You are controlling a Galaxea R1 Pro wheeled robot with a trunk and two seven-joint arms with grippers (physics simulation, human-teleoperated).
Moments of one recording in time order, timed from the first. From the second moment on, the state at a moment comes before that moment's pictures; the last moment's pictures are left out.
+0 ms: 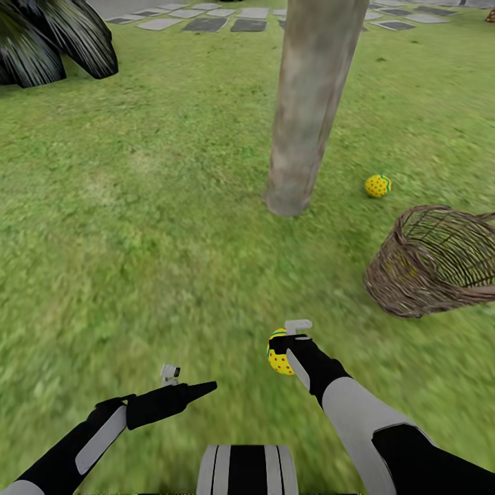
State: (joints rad) left arm -0.45 0.30 -0.46 -0.94 0.92 0.46 -1.08; right arm -0.89 0.17 0.14 -0.37 -0.06 0.32 -0.17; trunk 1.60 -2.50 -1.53
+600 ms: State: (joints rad) left arm -0.45 0.30 -0.46 -0.94 0.93 0.46 -1.07; right arm -0.89 0.17 0.14 -0.37 -0.05 0.23 -0.17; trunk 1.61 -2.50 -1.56
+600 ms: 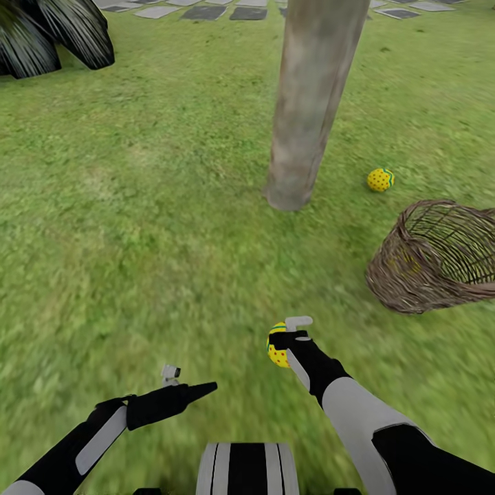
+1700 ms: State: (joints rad) left arm -0.45 0.30 -0.46 -0.93 0.93 0.46 -1.07; right arm -0.89 0.17 0.14 -0.41 -0.04 0.23 -0.18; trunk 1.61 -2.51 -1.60
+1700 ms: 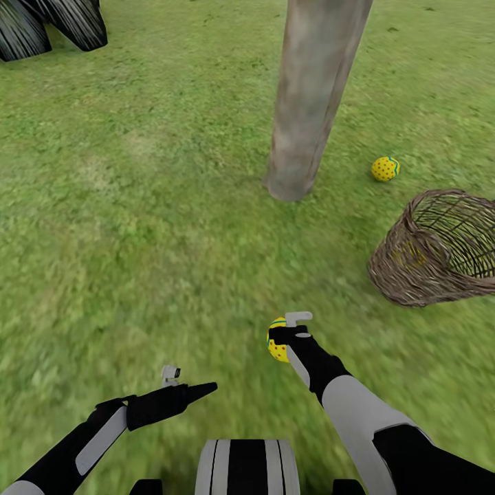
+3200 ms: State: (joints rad) left arm -0.45 0.30 -0.46 -0.91 0.93 0.46 -1.07; right arm -0.89 0.17 0.14 -0.43 -0.05 0.25 -0.18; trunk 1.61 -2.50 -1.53
